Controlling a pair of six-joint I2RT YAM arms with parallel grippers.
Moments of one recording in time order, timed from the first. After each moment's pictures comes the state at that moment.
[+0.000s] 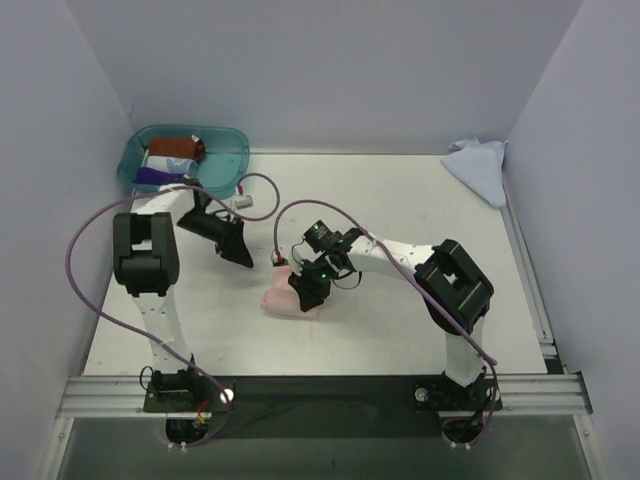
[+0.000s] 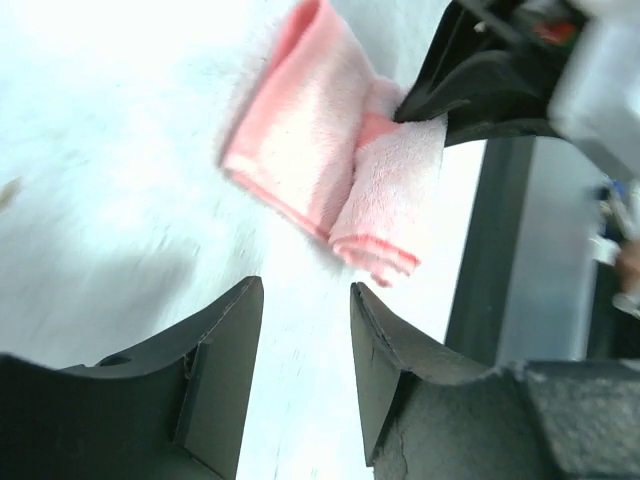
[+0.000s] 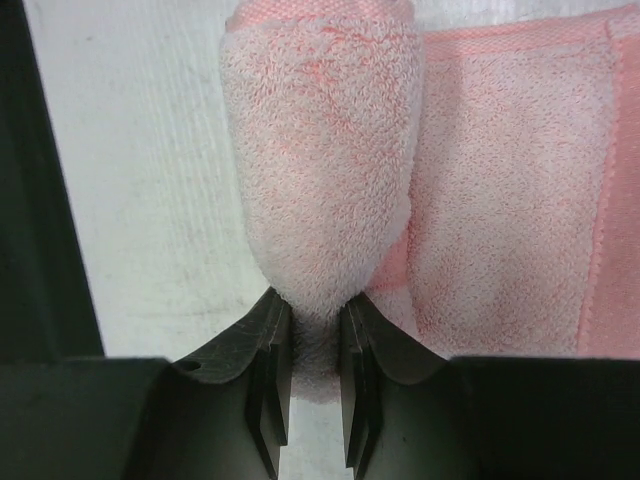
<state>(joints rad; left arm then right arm) -0.04 2.13 1.54 -1.35 1.00 1.02 0.83 1.91 1.24 -0.49 -0.56 -0.44</state>
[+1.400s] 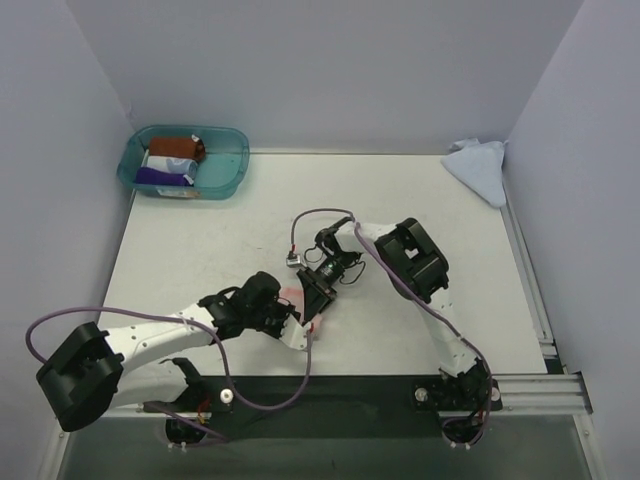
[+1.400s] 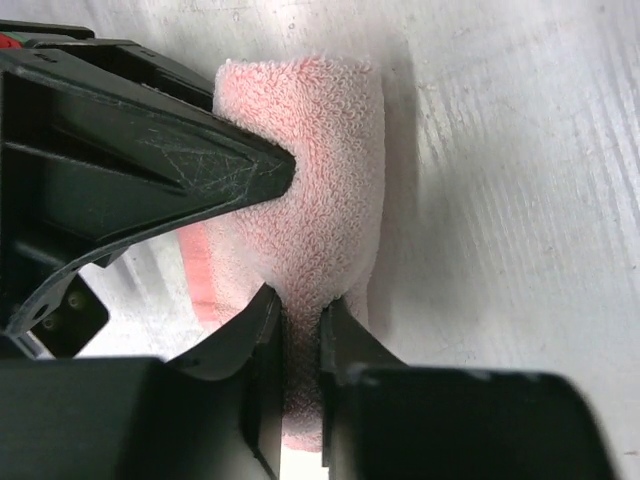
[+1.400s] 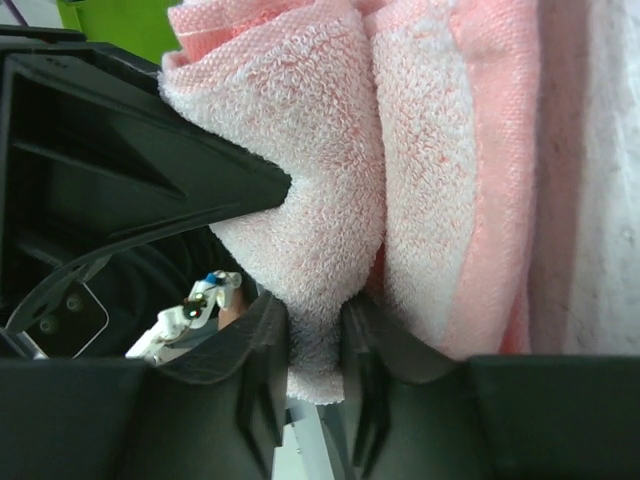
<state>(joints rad) -0.87 1.14 0.47 -0.21 0.25 1.08 0.67 2.35 1.54 -1.01 -1.18 -0.36</state>
